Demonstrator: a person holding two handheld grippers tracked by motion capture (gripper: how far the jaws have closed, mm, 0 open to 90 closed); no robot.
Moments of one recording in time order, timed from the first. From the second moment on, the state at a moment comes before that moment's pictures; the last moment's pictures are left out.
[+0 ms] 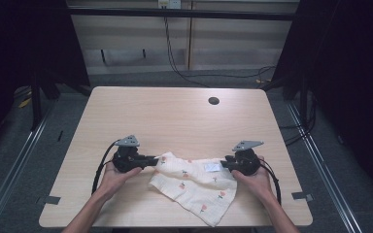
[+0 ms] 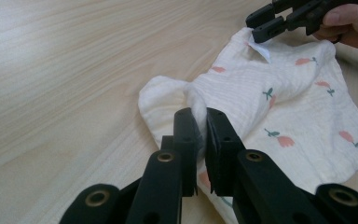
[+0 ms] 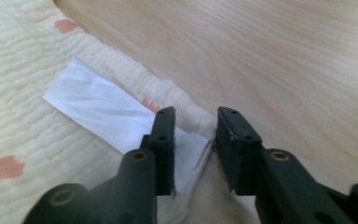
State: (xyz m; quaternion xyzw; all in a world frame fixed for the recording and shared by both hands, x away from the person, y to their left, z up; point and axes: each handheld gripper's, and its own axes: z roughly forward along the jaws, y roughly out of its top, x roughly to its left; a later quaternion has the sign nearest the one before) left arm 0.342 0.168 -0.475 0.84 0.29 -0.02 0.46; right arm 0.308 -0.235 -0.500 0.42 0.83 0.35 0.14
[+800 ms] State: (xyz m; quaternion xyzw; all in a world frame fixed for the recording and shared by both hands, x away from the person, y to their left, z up) left arm 0.333 0.180 -0.453 0.82 0.28 -0.01 0.50; right arm 0.313 -0.236 -0.464 0.40 0.80 0.42 0.13
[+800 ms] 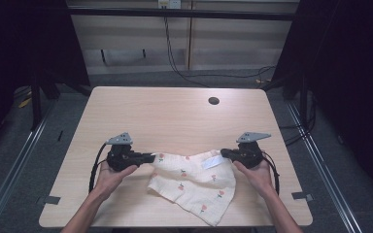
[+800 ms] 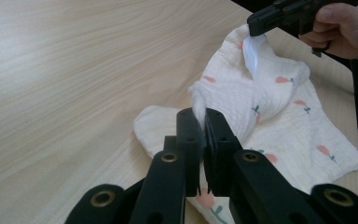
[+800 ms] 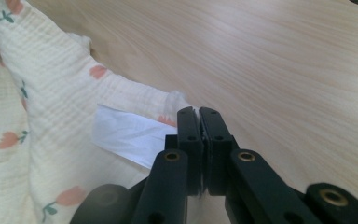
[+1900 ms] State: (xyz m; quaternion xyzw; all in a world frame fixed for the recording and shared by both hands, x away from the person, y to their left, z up) left arm 0.328 0.209 -0.383 0.79 0.26 0.05 0.55; right arm 0.313 -0.230 -0.363 0.34 0.78 0.49 0.18
